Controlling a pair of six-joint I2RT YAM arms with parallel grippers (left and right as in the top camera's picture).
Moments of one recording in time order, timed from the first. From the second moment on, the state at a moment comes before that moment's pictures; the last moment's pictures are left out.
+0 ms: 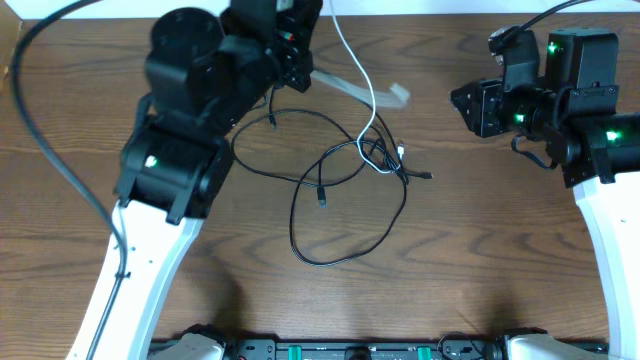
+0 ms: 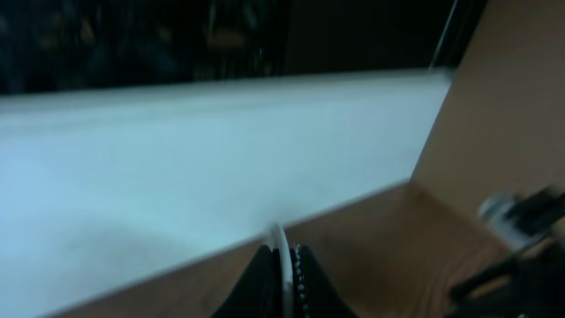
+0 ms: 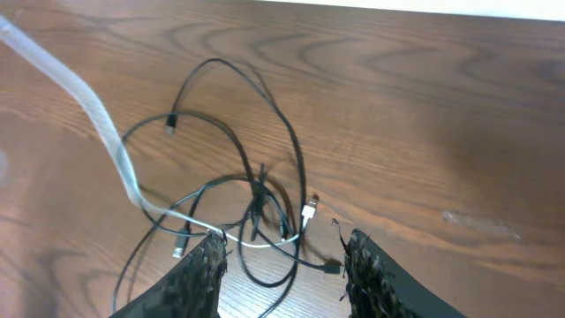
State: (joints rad) left arm -0.36 1.36 1.61 -0.33 0.26 -0.14; right arm 0.11 1.40 1.52 -0.90 -0.35 0.03
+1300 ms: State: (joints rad) left arm -0.36 1.13 1.70 -0.31 0.25 -0.23; right arm 0.37 1.81 1.52 -0.80 -0.87 -0.42
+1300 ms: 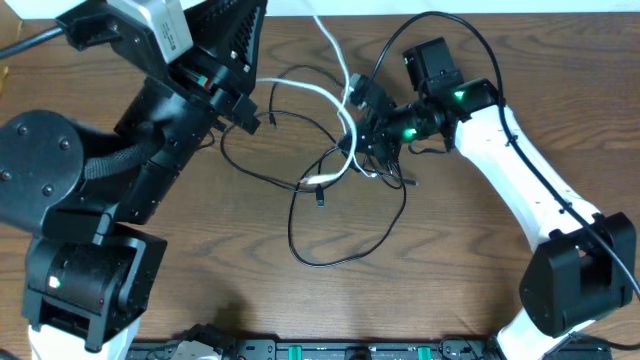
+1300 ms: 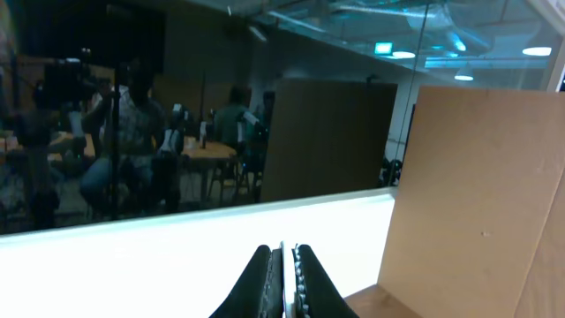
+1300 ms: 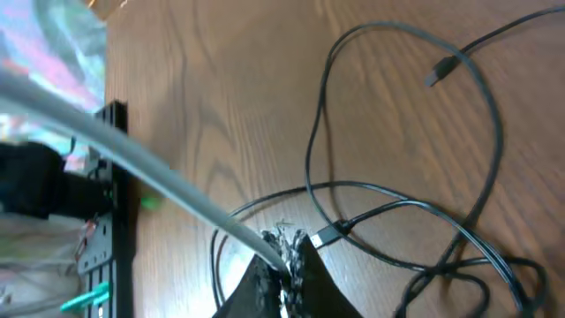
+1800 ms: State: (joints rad) left arm -0.36 1.21 1.70 -0.37 0.25 -0.23; right arm 0.24 1.28 1.52 -0.80 -0.58 0.09
